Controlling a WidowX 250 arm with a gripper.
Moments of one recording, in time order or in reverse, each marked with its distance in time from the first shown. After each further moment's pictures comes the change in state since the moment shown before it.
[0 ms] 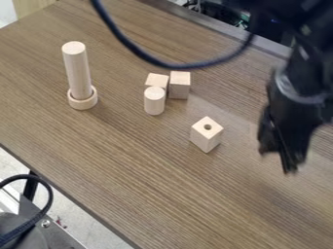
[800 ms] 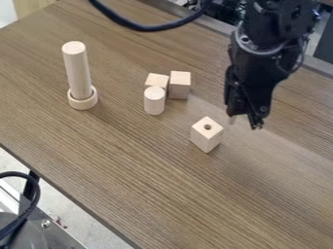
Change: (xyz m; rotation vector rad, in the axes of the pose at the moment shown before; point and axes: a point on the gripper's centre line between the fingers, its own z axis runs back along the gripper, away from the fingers) arm -0.028 0.047 -0.001 0.038 0.043 0.108
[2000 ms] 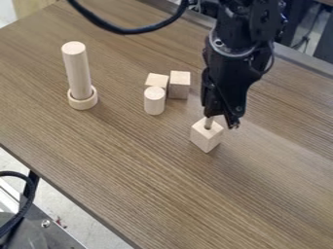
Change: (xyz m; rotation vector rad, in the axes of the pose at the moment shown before) arm -0.019 0.010 -0.010 0.000 0.039 0.055
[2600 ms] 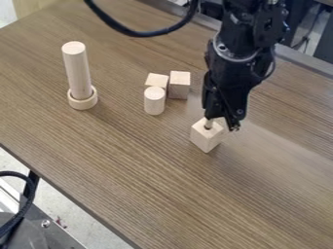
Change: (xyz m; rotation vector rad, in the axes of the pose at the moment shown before) arm 0.002 0.001 -0.010 0.002 0.027 -0.006
